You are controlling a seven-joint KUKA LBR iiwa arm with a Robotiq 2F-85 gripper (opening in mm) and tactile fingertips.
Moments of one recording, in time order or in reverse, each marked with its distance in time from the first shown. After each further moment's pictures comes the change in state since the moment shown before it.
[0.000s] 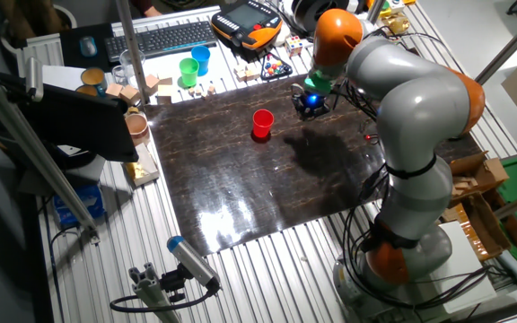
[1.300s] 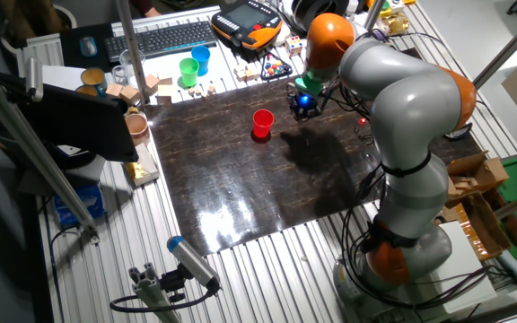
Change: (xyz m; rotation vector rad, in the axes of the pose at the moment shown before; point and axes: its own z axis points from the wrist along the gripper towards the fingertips) arm -0.004 0.017 0.017 0.000 -0.020 0.126
